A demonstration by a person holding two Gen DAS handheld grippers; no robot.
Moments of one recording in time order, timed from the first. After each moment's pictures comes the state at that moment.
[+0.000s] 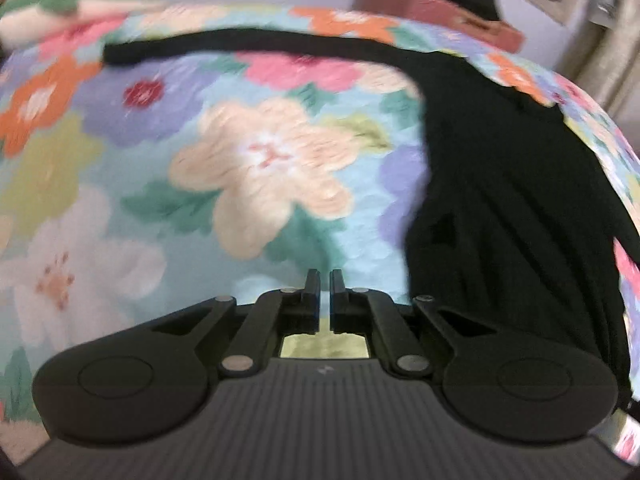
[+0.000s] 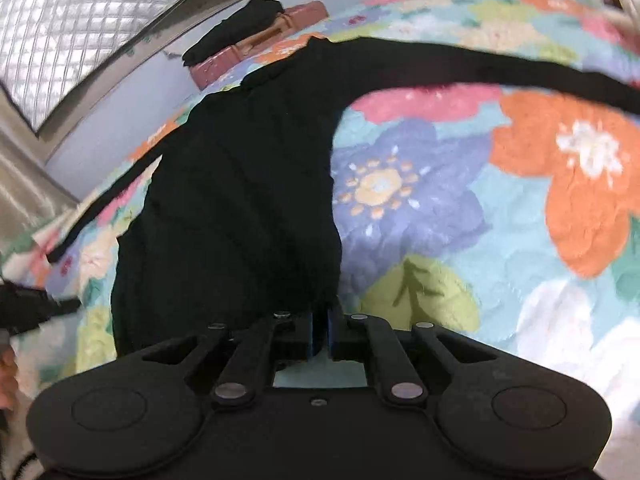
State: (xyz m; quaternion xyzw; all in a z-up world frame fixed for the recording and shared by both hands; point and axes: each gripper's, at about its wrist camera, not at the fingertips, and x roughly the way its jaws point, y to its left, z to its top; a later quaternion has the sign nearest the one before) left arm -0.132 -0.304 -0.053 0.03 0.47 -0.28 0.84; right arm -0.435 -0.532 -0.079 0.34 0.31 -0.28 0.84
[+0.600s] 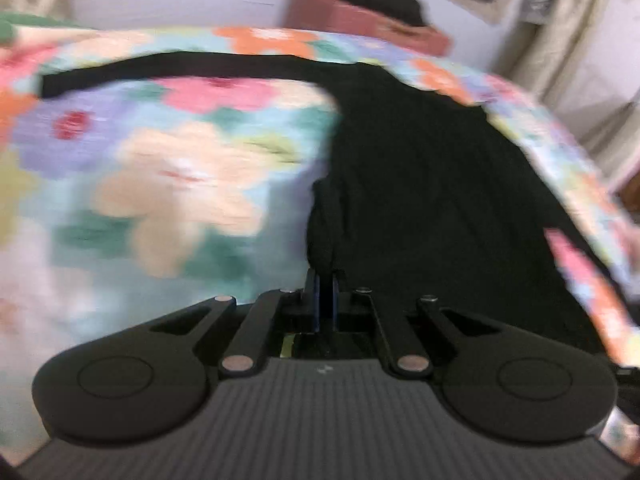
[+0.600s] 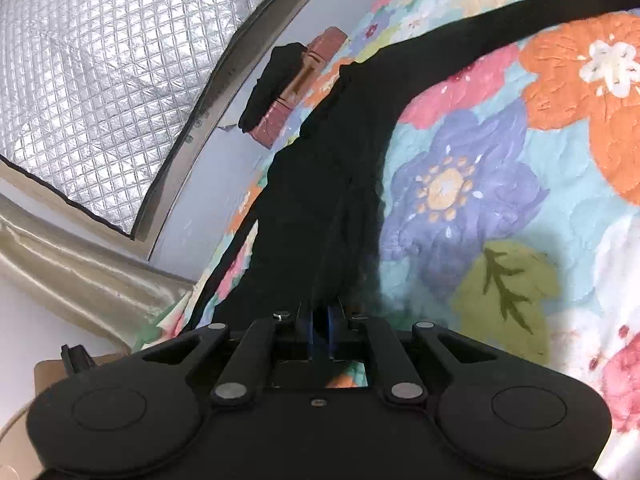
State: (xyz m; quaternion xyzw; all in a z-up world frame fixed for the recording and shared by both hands) left arm -0.140 -0.318 -0.048 0.04 0.46 -0.32 0.82; right arm -0.460 -0.544 -0.078 0.50 0.18 -0.18 0.83
